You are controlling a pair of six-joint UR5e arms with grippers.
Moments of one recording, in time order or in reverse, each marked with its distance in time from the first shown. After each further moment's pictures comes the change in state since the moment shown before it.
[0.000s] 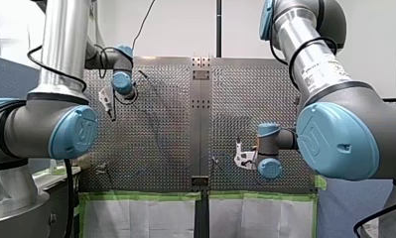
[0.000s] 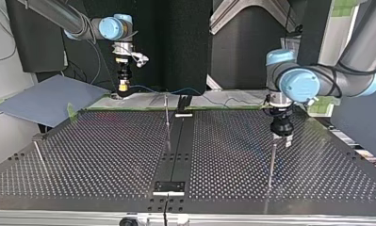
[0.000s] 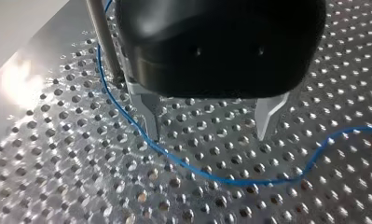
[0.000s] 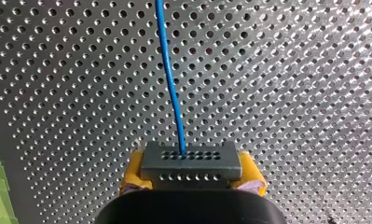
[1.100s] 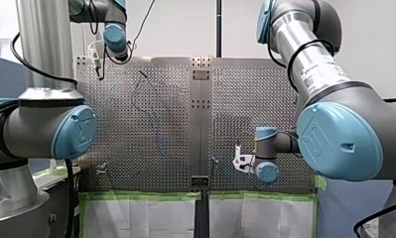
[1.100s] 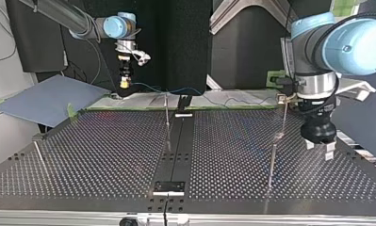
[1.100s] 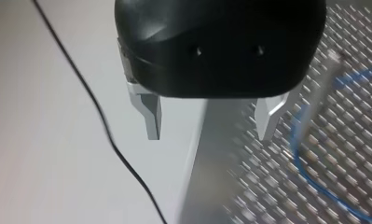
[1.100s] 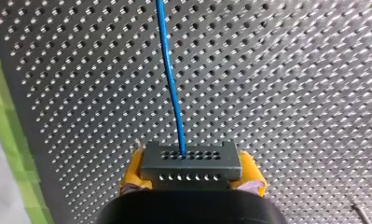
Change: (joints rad) left arm -0.010 0.293 0.132 -0.291 -0.051 0.135; right arm 0.024 0.037 0.000 -0.005 0.064 0.045
